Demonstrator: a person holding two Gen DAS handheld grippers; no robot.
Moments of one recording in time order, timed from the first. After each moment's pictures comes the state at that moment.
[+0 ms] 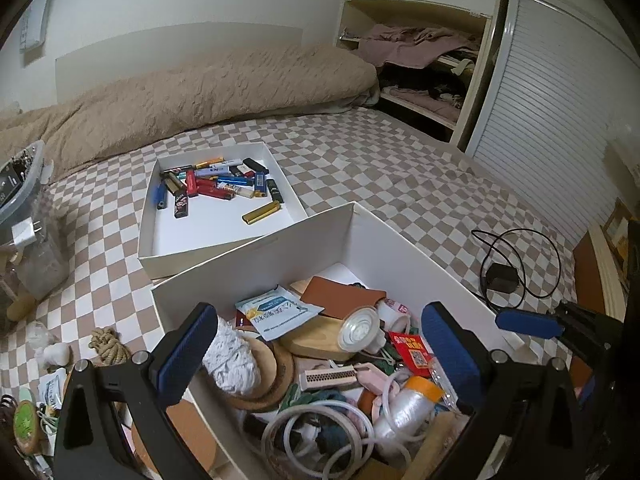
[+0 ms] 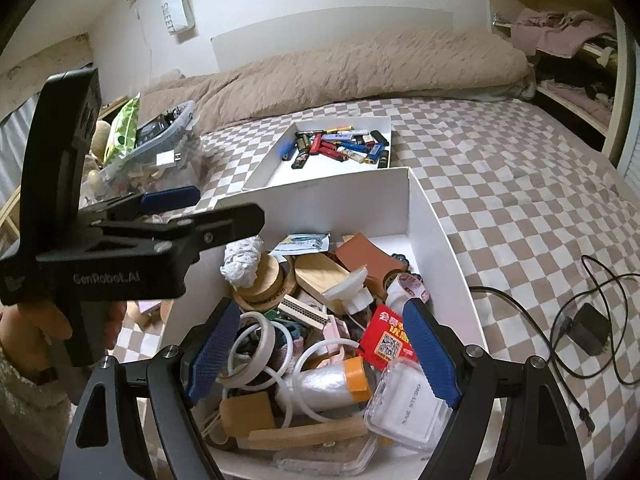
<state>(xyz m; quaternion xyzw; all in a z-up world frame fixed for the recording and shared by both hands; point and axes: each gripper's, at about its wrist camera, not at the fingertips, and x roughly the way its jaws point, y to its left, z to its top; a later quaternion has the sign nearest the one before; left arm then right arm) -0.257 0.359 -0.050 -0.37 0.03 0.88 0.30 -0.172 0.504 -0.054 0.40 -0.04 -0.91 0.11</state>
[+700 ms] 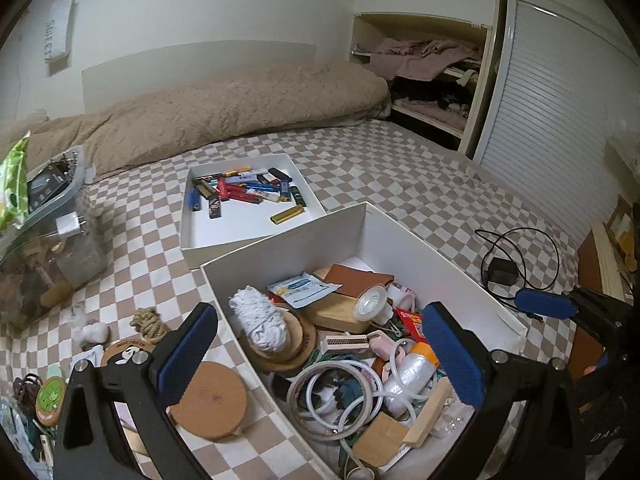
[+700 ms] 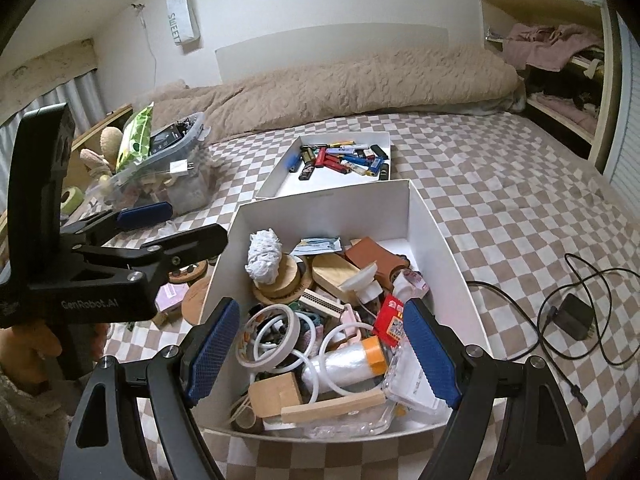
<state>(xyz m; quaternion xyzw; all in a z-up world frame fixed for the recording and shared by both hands) -0.209 0.318 -0.028 -0.35 0.03 0.90 0.27 -0.132 0.490 -0.032 0.38 -0.04 -0.92 0.10</state>
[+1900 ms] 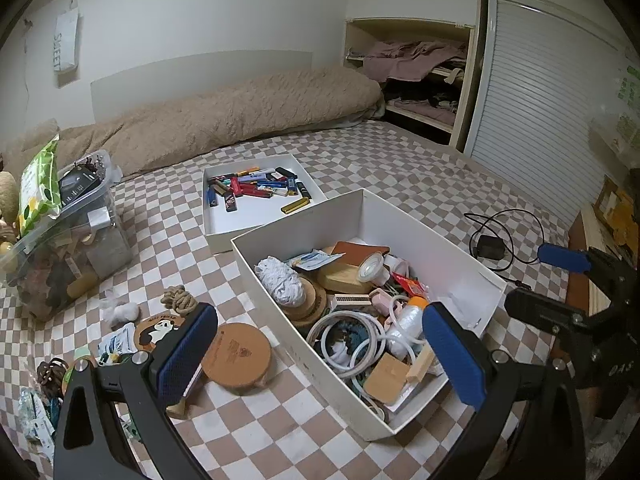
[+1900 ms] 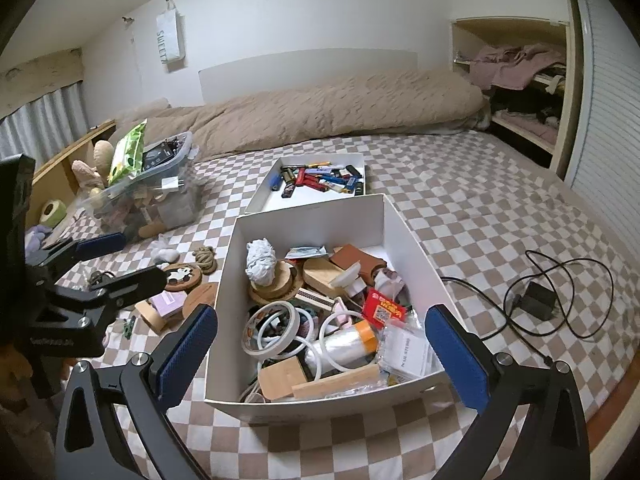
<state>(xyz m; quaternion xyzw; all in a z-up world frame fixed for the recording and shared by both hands) -0.147 0.272 -0.013 -0.33 0.06 0.90 0.27 -0.080 0.472 -0.009 0.34 -0.03 -0.94 0.04</state>
